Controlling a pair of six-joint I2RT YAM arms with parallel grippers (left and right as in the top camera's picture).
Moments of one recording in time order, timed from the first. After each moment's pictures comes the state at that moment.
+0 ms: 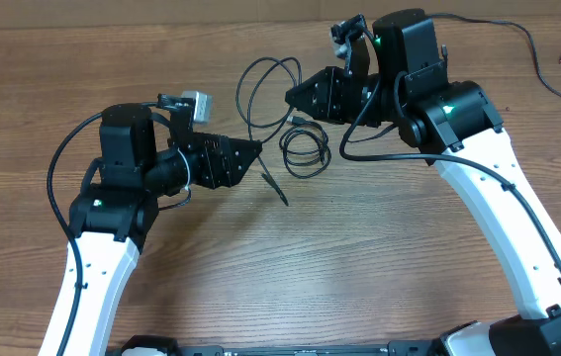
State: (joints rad) left arm -0.11 1.21 1.02 -0.46 0.71 -0.32; right arm 0.40 1.61 1.67 -0.74 -0.64 0.60
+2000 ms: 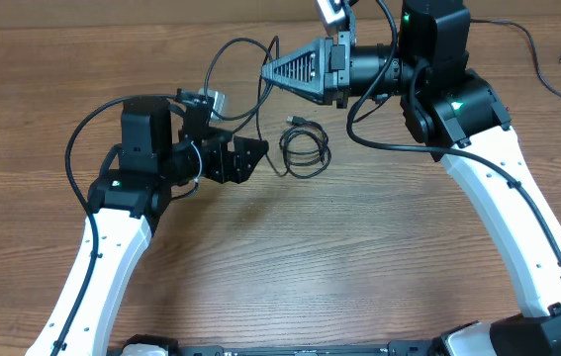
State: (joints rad) left arm -0.14 1.32 1.02 -0.39 0.66 -0.15; right arm 0.37 1.61 1.67 -0.27 -1.14 1.07
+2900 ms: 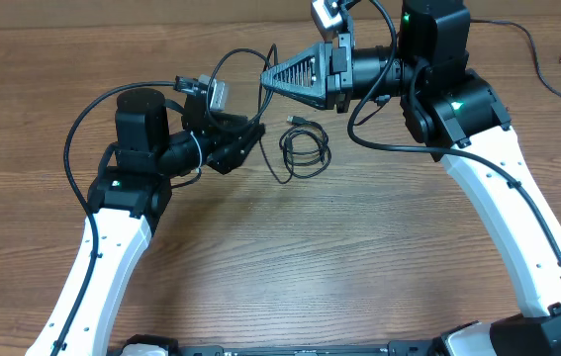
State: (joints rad) left arm -0.14 1.32 1.02 -0.24 0.73 -0.18; right arm 0.37 1.61 1.67 -0.27 -1.20 1.10
